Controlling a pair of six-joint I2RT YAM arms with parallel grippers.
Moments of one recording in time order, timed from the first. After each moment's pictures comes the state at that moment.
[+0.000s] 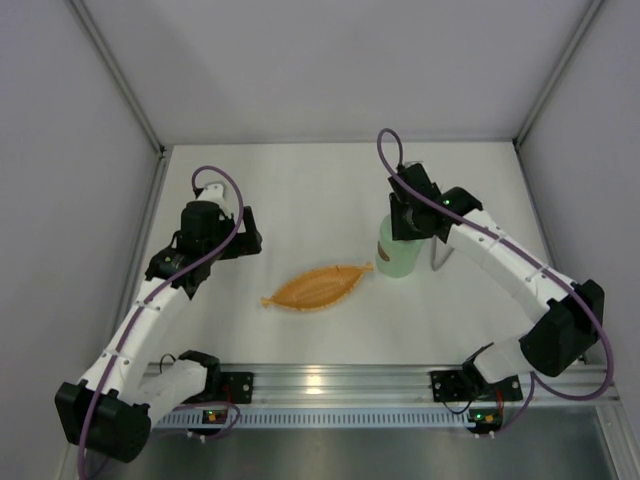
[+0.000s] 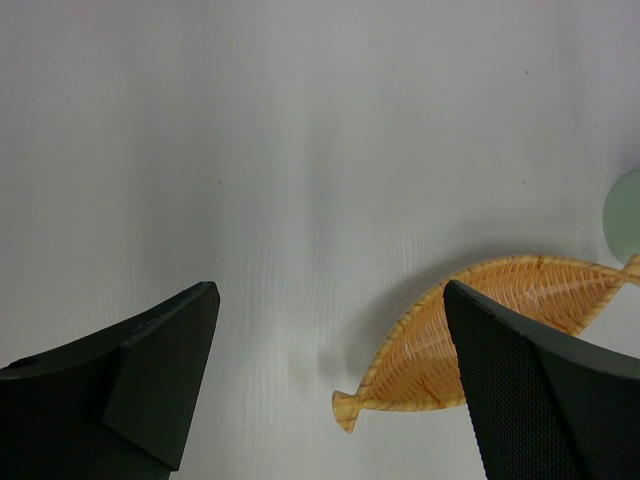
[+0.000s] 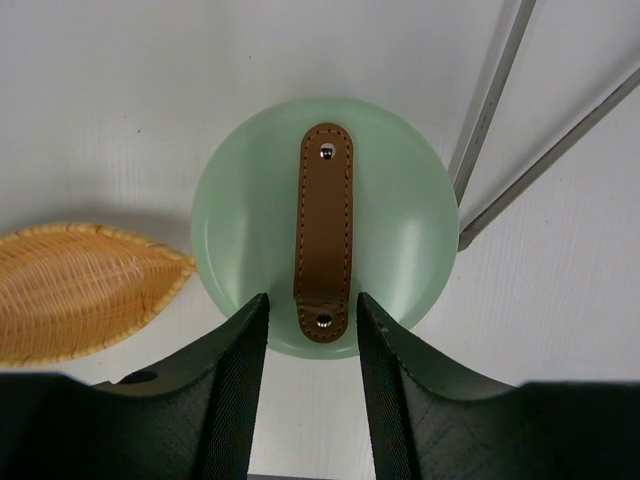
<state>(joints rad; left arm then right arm) -0.28 0.99 0.91 -0.55 -0.07 -0.35 0.59 1.43 1.37 -0.91 0.32 0.41</state>
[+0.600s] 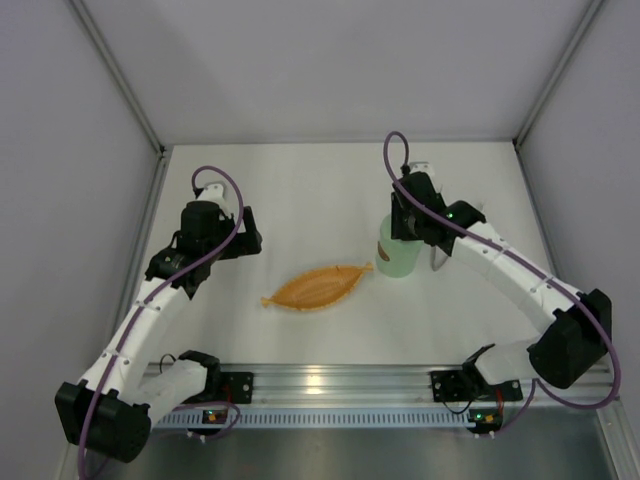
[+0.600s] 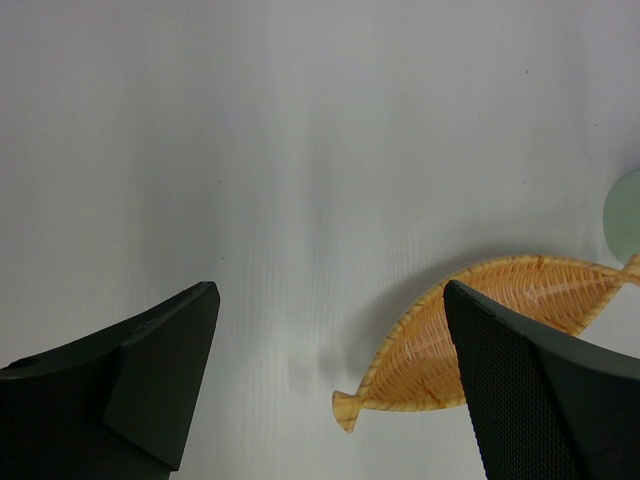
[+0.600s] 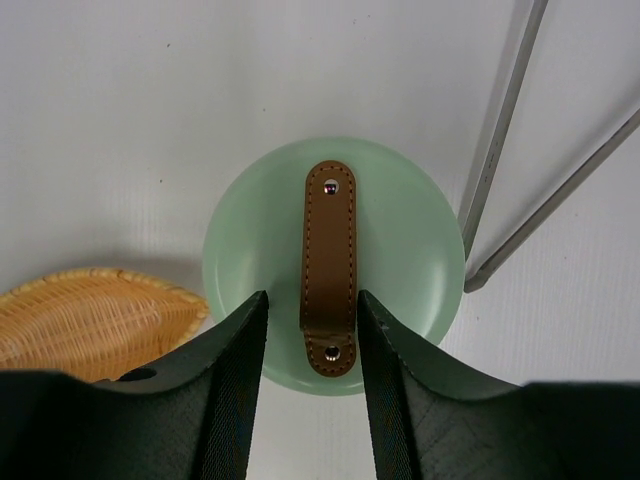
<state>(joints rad) -0.28 0.99 0.91 -0.55 -0.07 -0.35 0.60 1.38 1.24 -0.75 0.34 0.44</state>
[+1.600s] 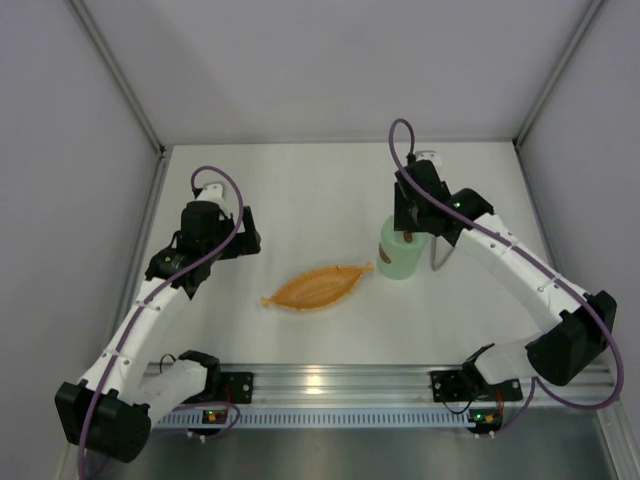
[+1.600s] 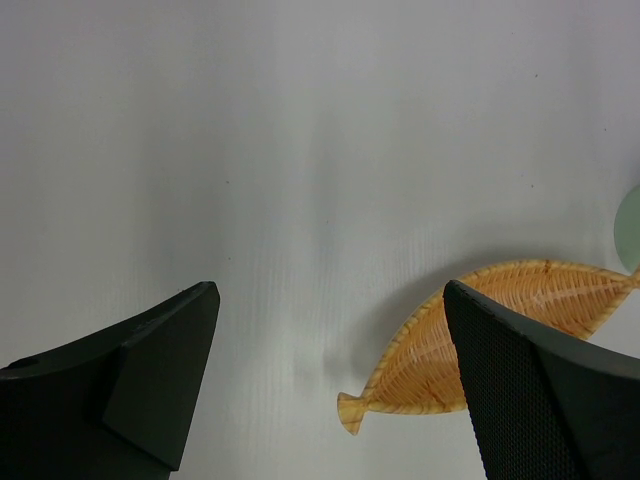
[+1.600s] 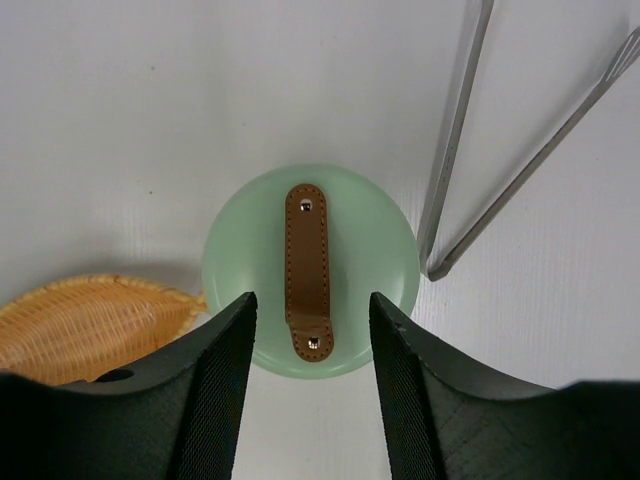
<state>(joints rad) -0.28 0.99 0.91 -0.55 -0.09 -0.35 0.60 1.38 1.35 -0.86 0.40 0.44</state>
